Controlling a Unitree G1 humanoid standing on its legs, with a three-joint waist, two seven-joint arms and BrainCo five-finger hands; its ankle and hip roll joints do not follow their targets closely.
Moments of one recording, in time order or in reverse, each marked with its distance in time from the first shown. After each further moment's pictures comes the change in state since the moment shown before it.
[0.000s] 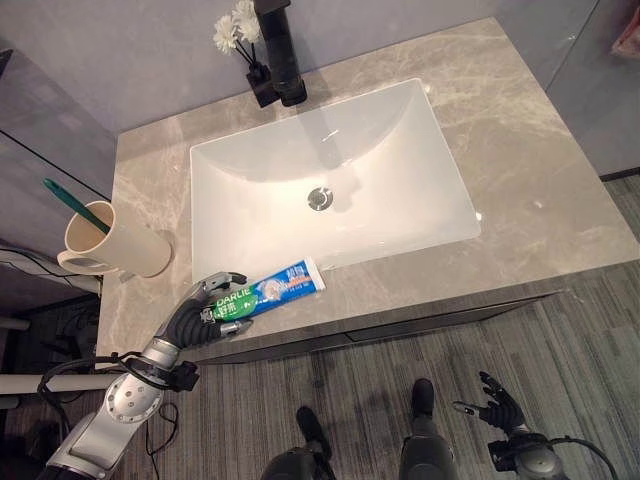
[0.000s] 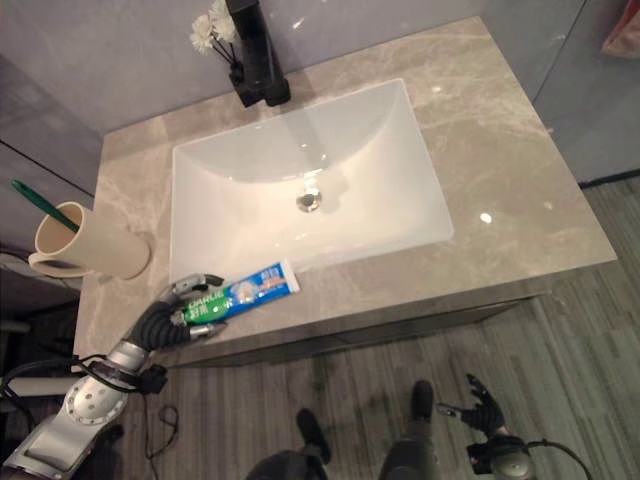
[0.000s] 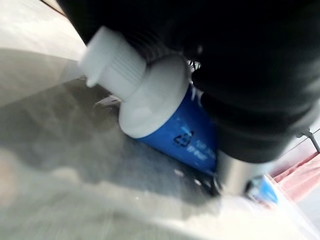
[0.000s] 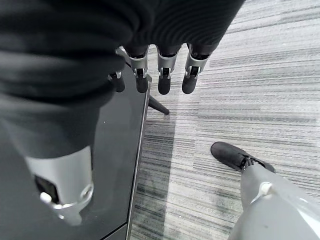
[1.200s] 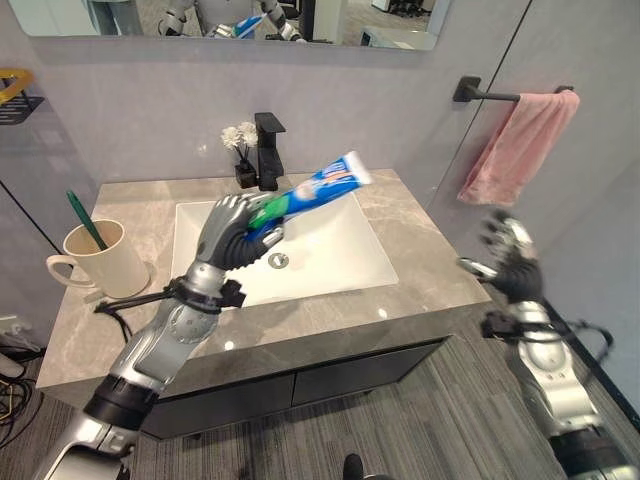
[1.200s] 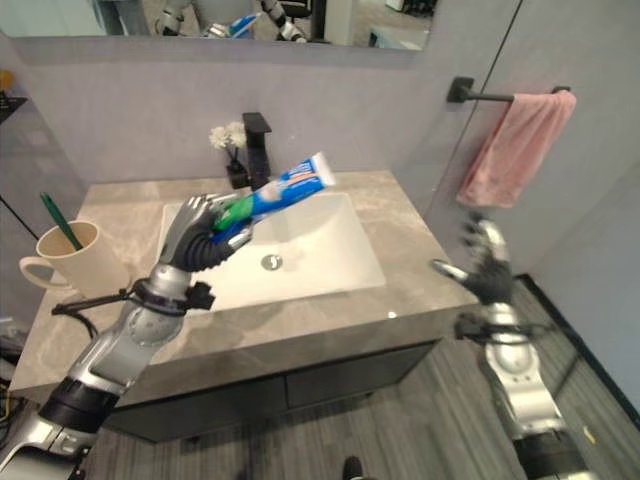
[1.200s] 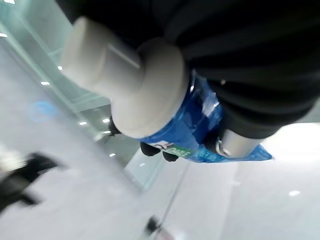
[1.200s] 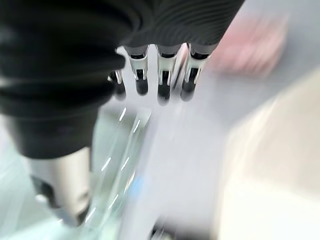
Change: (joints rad) left arm -0.555 -0.179 -0.172 -0.023 0.326 0.057 0.245; right arm -0.448 -0.119 0.184 -0.694 0.395 -0.055 0.027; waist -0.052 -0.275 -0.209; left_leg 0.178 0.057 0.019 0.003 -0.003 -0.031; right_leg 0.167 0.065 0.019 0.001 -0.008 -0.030
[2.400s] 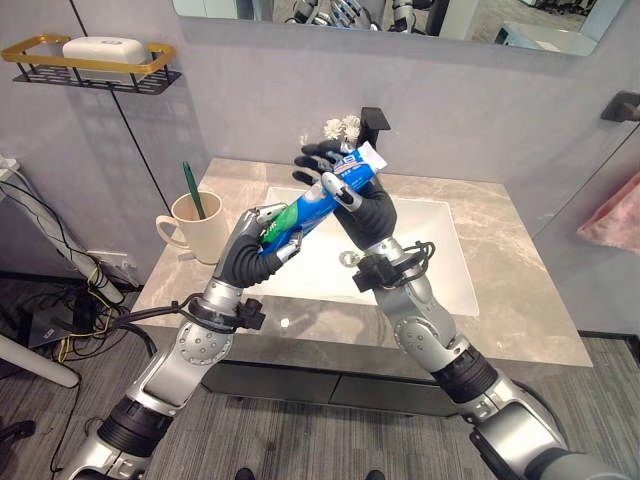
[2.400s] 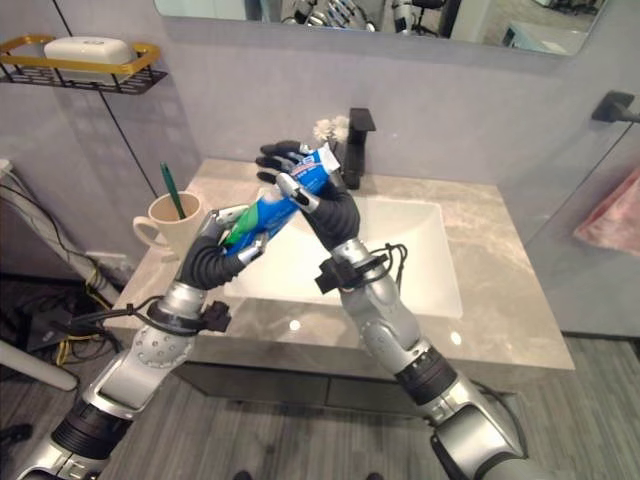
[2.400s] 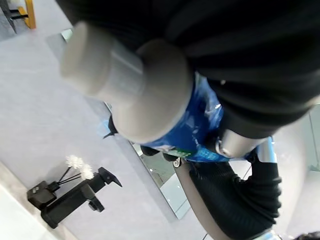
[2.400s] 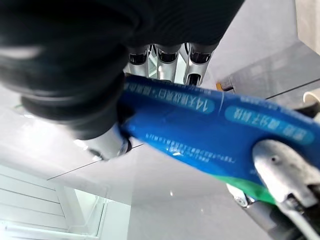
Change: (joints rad) left arm 0.189 -0.017 0.013 -0.114 -0.194 0.013 -0.065; right arm -0.285 0.387 0.190 -0.026 0.388 -0.013 0.112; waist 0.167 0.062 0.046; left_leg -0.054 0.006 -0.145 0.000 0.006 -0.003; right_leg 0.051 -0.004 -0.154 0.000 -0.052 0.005
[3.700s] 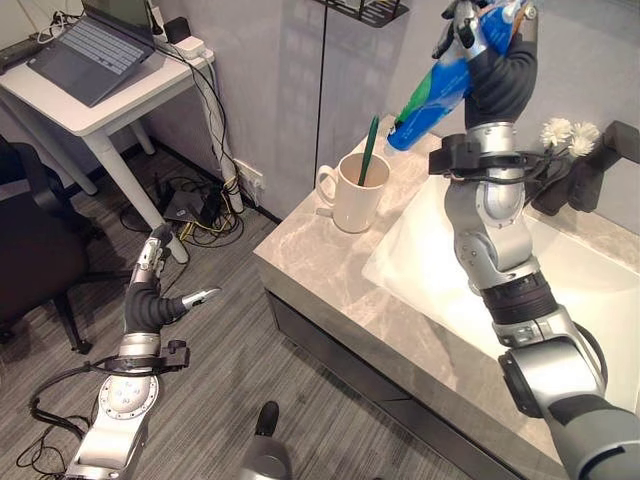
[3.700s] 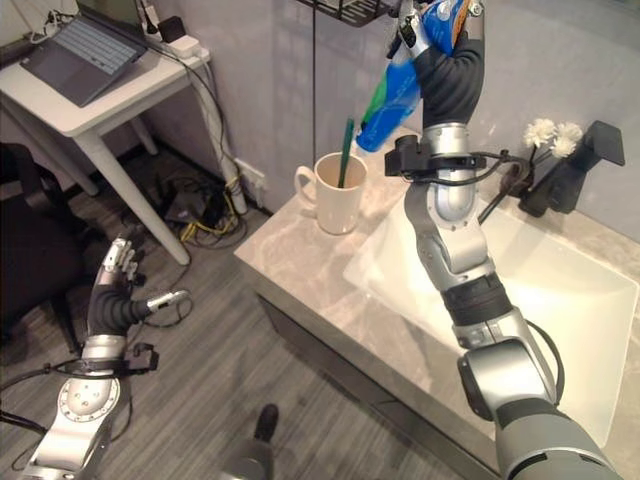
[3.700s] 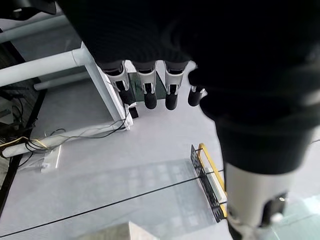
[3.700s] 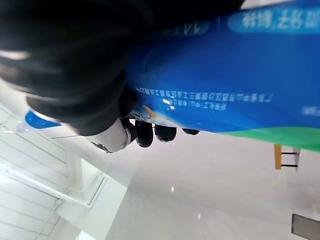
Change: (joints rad) left arm 0.394 -0.009 0.319 0.050 -0.354 -0.032 -0.030; right arm -0.320 -0.199 -0.280 0.162 -0.350 -0.079 -0.328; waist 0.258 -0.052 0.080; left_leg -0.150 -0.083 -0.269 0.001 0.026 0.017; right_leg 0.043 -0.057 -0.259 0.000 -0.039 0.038
